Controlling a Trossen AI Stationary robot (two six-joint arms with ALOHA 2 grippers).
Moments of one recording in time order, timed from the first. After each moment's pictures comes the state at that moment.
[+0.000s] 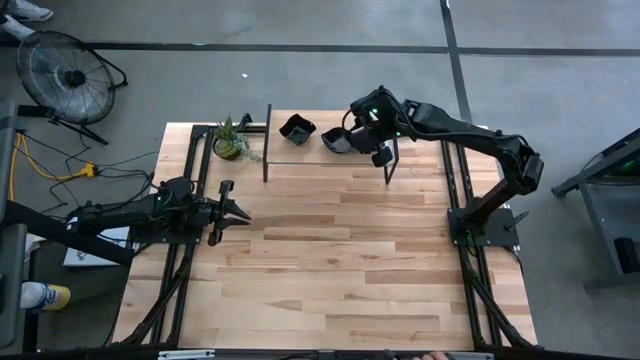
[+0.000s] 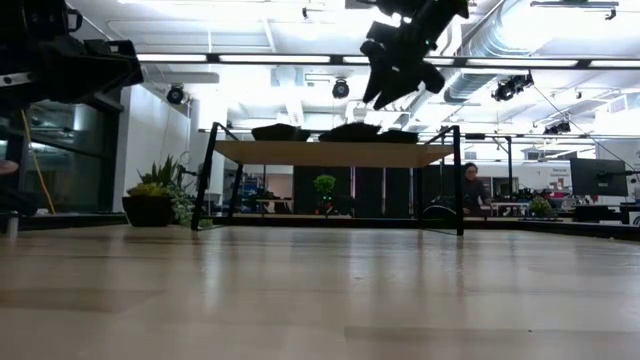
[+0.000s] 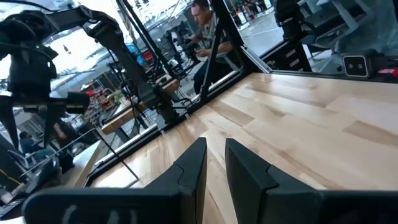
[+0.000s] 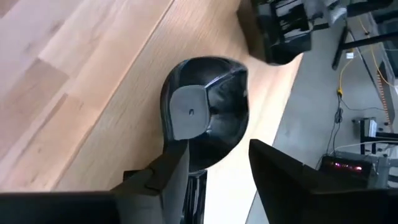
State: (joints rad) left arm 0.16 0.05 0.03 0.06 0.44 0.54; right arm -0.49 1.57 1.46 -0.70 0.00 -1.10
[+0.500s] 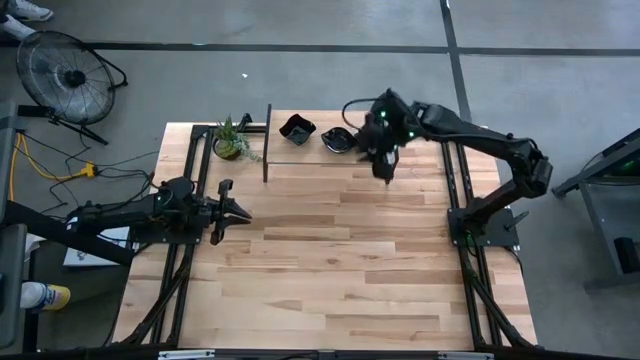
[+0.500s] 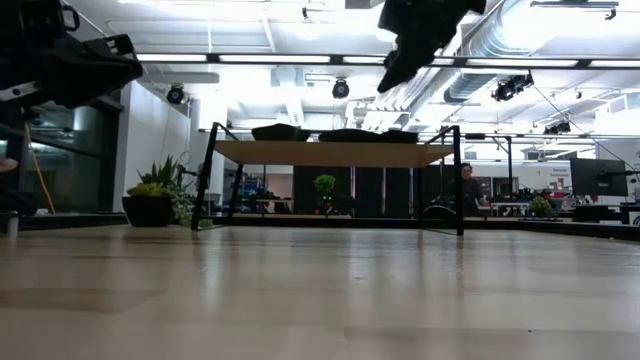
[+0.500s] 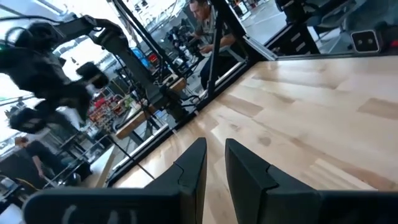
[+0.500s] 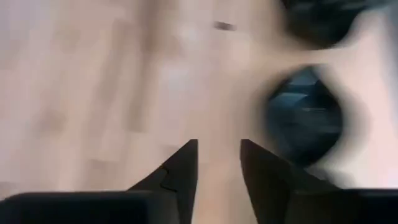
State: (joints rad) left arm 0.16 0.05 0.03 0.04 0.42 0.67; right arm -0.49 1.50 1.44 -0.83 -0.30 -0.47
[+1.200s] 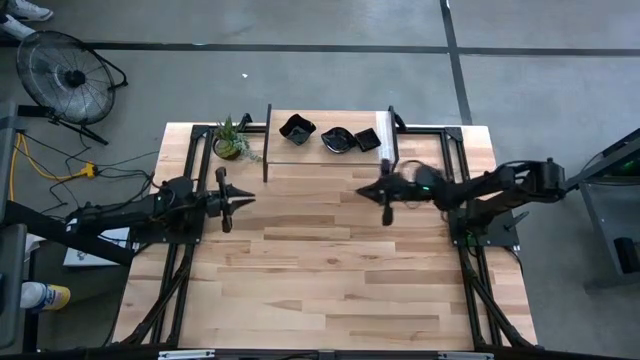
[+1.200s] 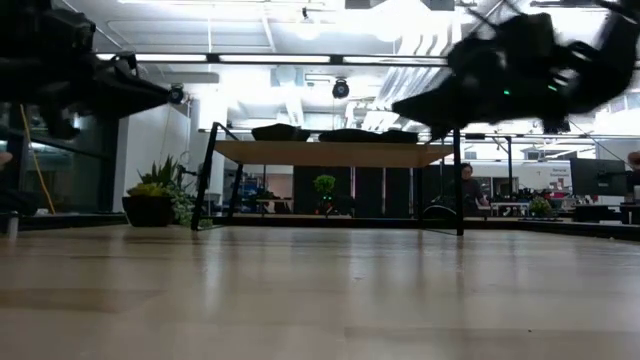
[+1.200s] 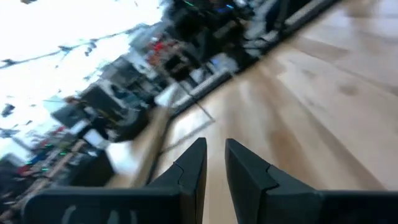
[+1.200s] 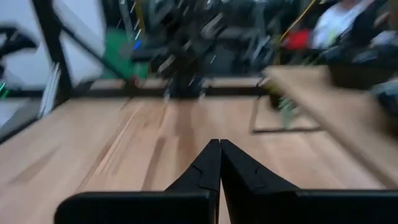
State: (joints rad) left arm 0.18 0.05 0.03 0.02 0.07 0.68; right arm -0.26 1.37 0.31 1.02 -0.27 0.00
